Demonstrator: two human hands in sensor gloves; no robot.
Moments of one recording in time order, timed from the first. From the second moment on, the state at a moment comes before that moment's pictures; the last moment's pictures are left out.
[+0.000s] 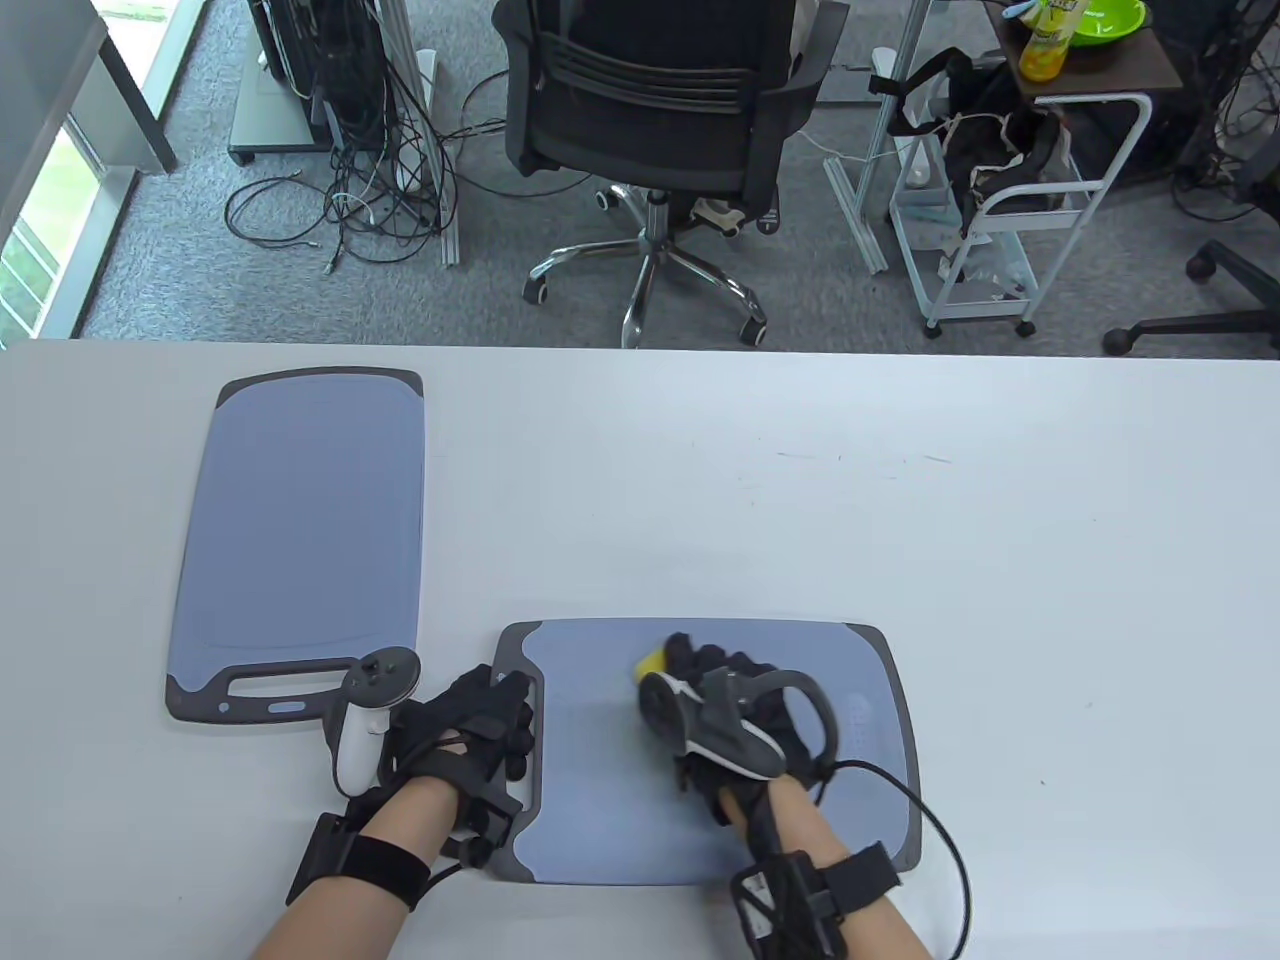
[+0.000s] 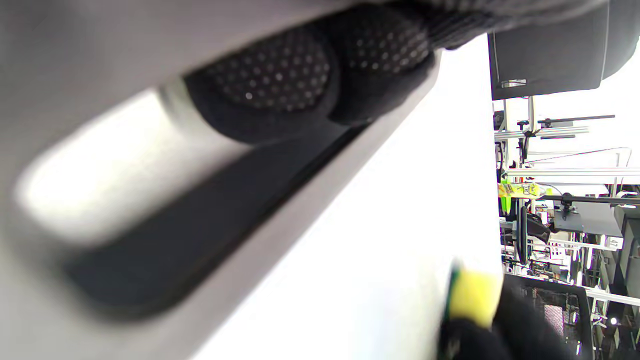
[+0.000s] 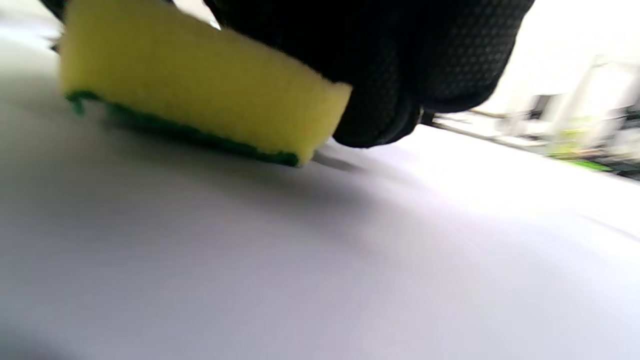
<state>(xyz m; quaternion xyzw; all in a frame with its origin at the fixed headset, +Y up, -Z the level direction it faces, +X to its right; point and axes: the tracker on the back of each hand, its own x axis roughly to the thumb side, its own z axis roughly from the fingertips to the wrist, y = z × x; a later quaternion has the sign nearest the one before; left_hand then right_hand) -0.221 -0.829 -0.212 -0.29 0.14 0.57 0.75 0.106 -0.760 -0.226 -0.06 -0.02 -0.99 0.12</state>
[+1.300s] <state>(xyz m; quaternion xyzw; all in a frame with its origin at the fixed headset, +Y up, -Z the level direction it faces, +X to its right) -0.223 -0.831 -0.212 -0.29 0.14 0.58 0.75 0.154 -0.766 -0.194 0.02 -0.05 -1.00 0.03</state>
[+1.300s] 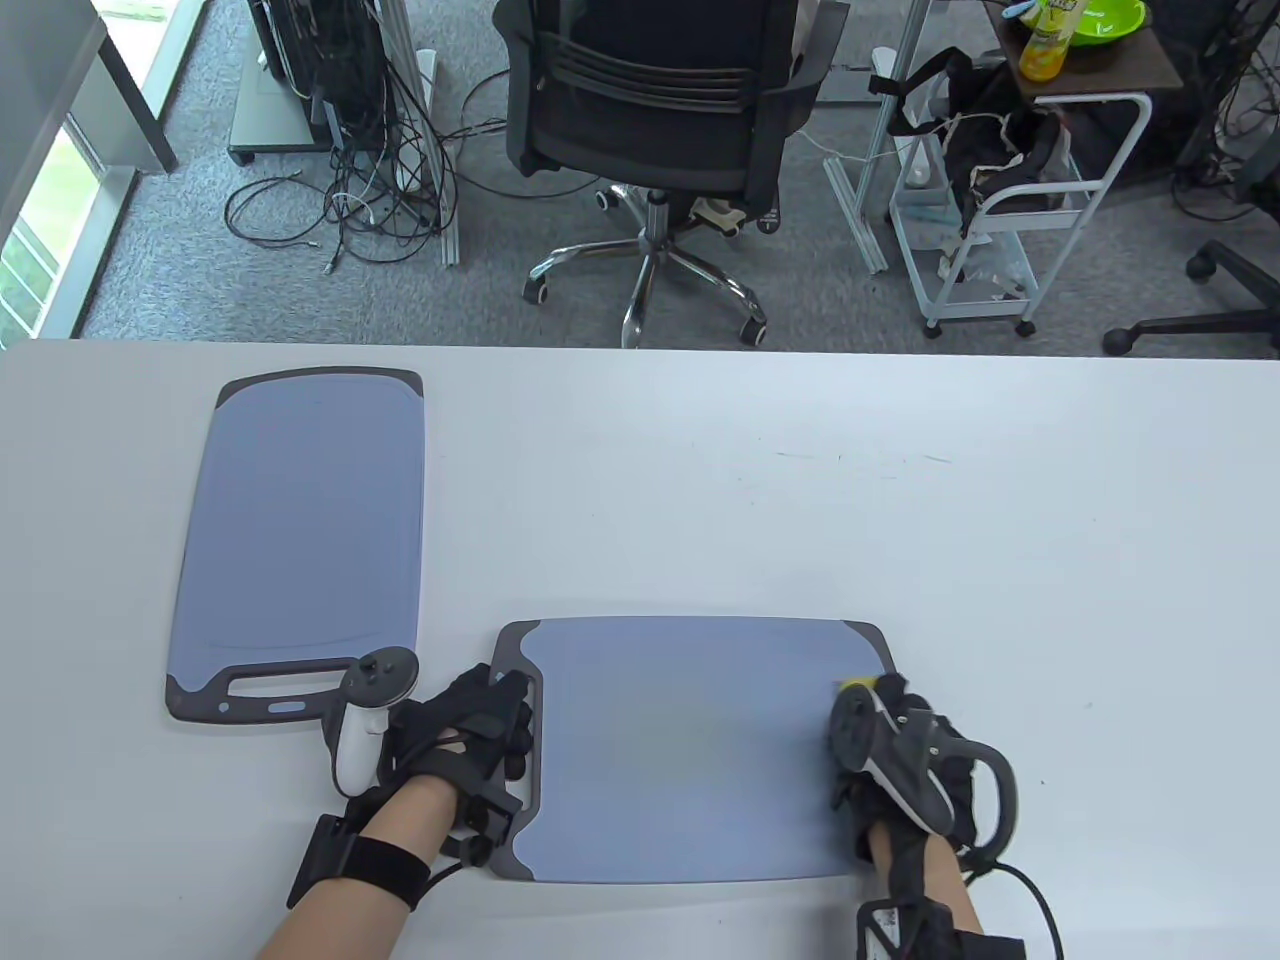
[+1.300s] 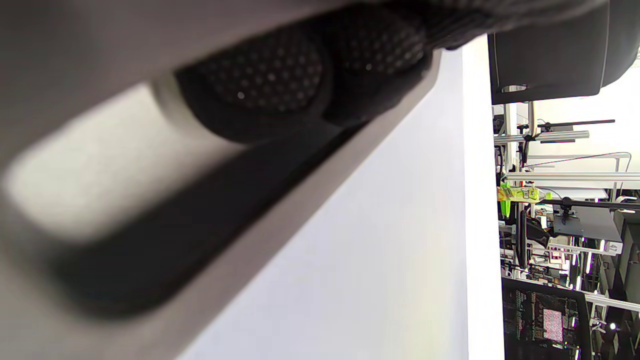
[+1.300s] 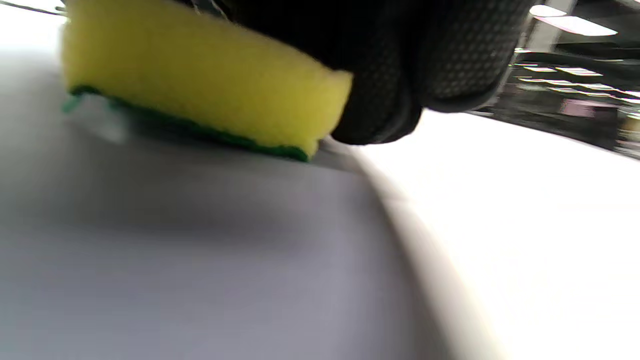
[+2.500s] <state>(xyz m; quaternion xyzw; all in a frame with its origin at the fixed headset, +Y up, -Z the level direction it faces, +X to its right) -0.222 -0.830 -0.212 -0.30 0.13 0.58 0.75 -0.047 -0.755 -0.135 -0.33 -0.03 -0.94 0.01</state>
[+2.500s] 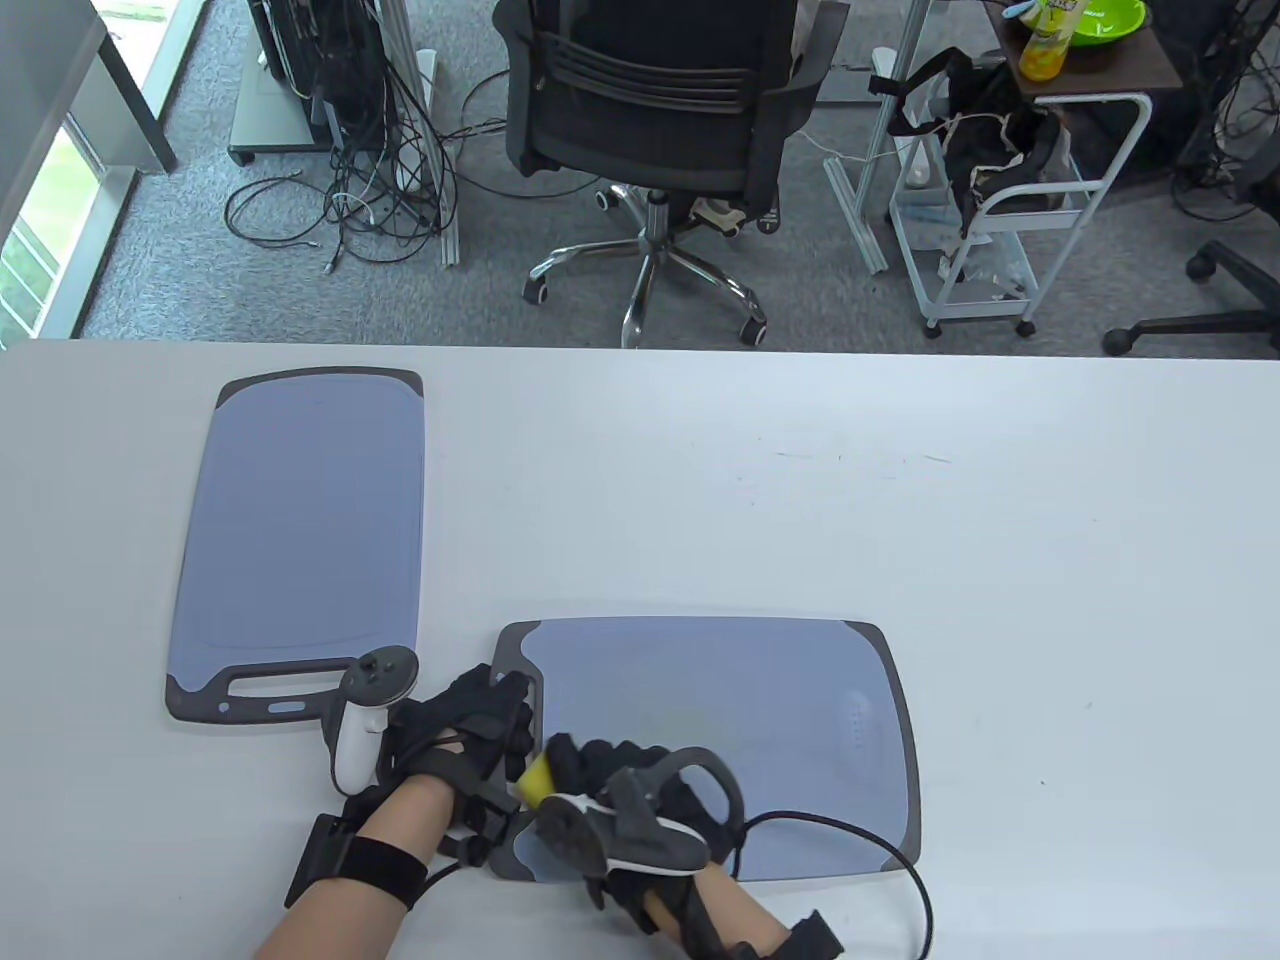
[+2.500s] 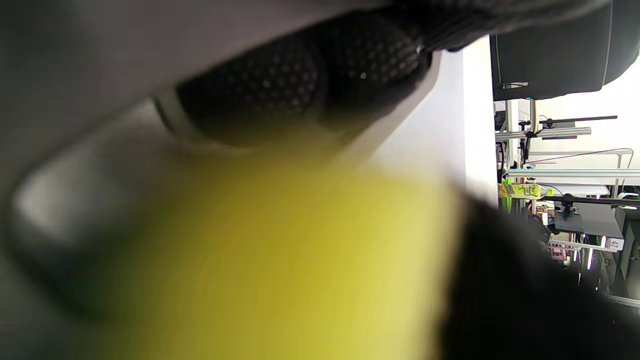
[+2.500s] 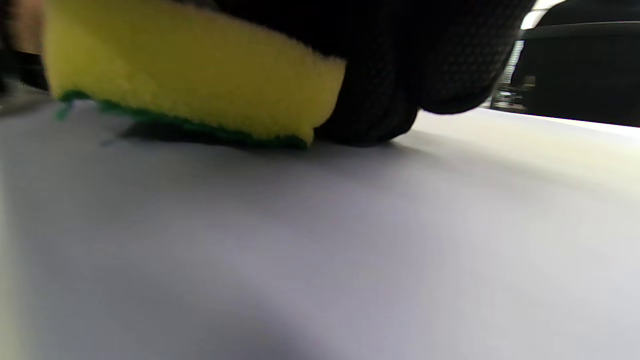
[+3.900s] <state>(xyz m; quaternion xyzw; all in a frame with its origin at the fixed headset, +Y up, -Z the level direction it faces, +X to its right) -0.222 -0.830 -0.214 -0.29 0.13 0.56 0.77 0.233 -0.774 -0.120 0.11 -0.07 -0.99 0.04</state>
